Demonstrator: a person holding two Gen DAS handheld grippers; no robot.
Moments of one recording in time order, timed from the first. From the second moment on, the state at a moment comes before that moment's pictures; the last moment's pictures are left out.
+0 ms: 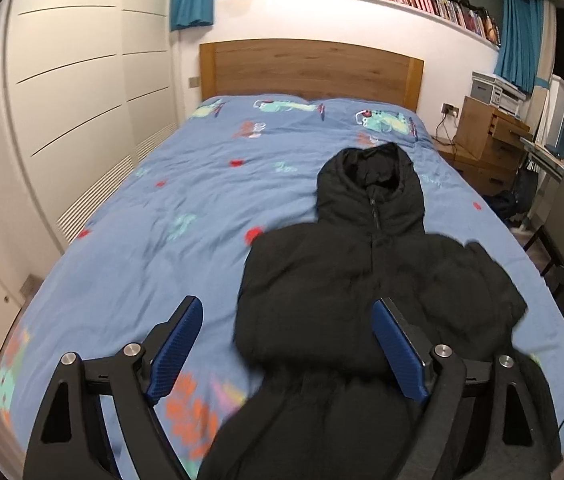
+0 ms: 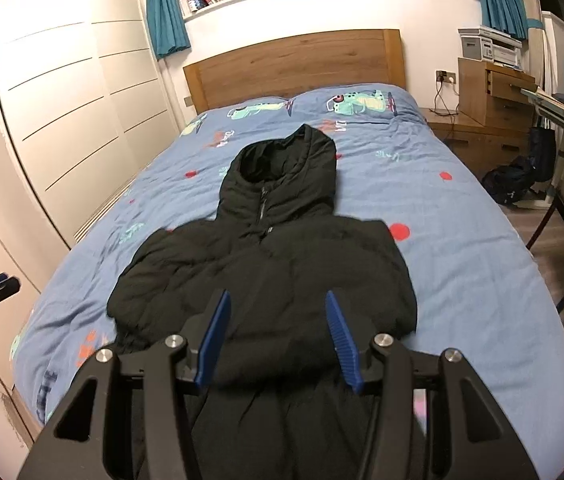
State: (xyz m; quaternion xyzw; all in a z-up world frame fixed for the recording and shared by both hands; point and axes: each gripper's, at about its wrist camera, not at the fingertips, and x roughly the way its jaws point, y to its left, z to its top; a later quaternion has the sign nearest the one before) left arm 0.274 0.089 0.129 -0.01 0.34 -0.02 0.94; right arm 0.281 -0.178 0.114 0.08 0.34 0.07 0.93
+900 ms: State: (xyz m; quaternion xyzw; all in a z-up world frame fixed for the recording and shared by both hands) left arm 0.715 -0.005 0.071 0.02 0.43 -0.03 0.90; right arm 0.693 -0.186 0.080 0.06 0.39 0.04 0.92
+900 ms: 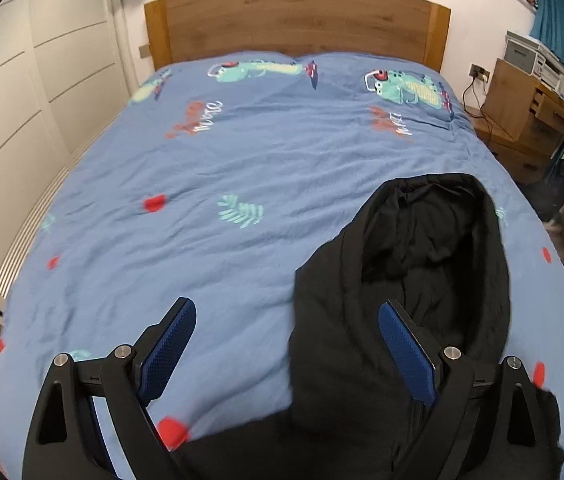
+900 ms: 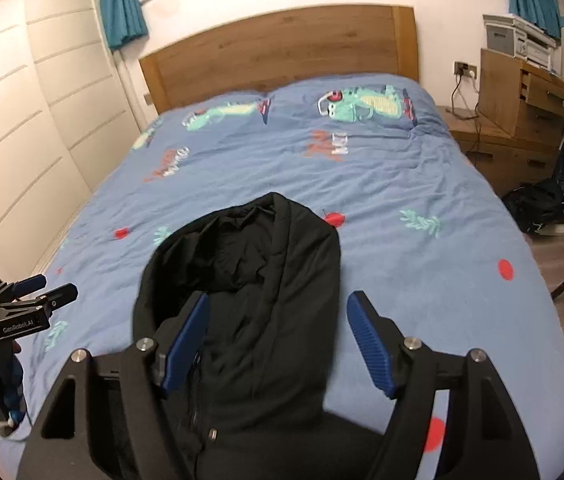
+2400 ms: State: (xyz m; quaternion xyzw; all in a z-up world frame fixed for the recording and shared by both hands) left arm 0.667 -0.023 0.030 0.07 0.40 -0.03 0.91; right arm 0.695 -0.205 0.037 0.08 0.43 0.06 0.90
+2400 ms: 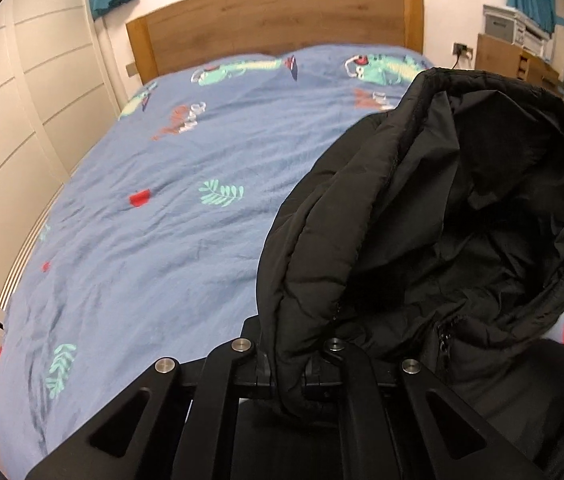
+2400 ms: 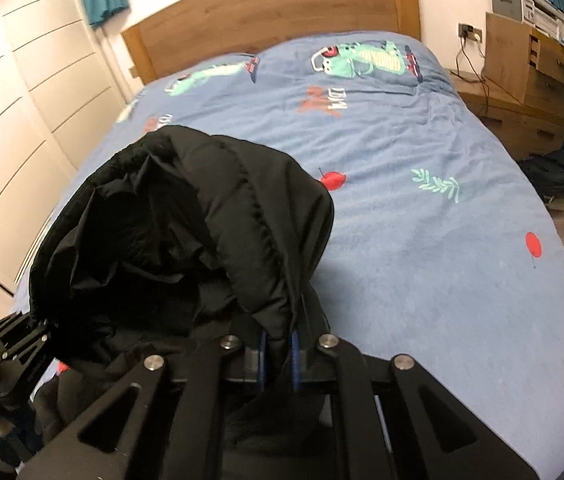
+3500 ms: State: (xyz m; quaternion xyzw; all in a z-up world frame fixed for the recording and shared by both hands) left arm 0.469 0.090 0.011 -0.03 0.40 -0.14 0.91; right arm 0.417 -0.192 0.038 0.12 0.37 0.17 0.91
